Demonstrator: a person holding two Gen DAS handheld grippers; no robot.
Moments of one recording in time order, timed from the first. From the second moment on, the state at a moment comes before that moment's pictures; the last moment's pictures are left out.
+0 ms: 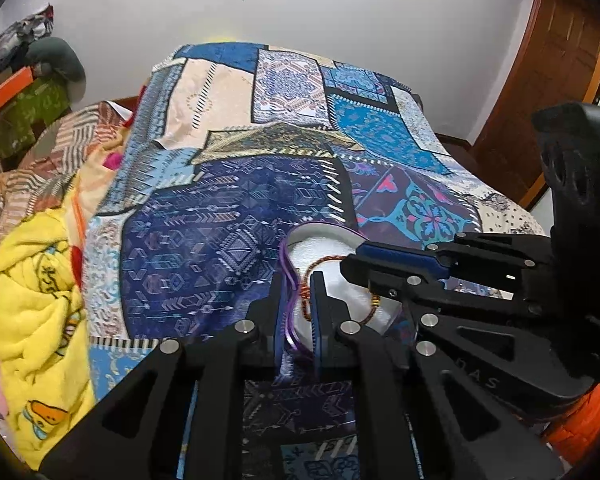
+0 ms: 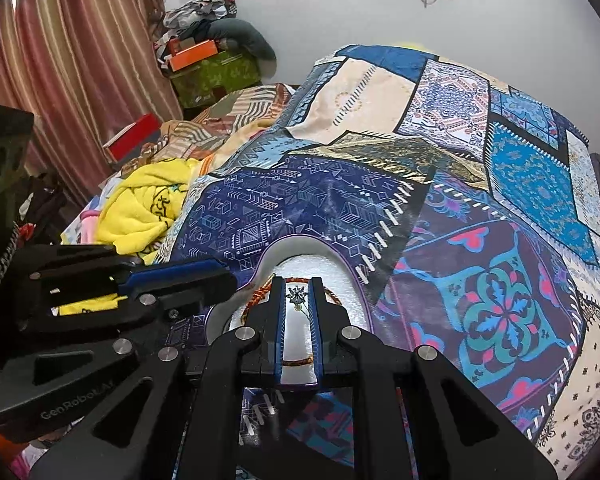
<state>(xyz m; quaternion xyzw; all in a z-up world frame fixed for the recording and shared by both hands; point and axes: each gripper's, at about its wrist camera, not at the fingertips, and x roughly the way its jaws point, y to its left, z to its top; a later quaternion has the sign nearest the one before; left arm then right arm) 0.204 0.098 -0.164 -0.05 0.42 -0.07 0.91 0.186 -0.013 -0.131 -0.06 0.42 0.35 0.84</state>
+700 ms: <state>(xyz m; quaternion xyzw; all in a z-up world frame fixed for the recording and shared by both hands) 0.163 0.080 -0.118 -0.02 0.38 -0.05 0.92 0.155 -0.087 -0.076 -0.04 0.38 0.26 0.89</state>
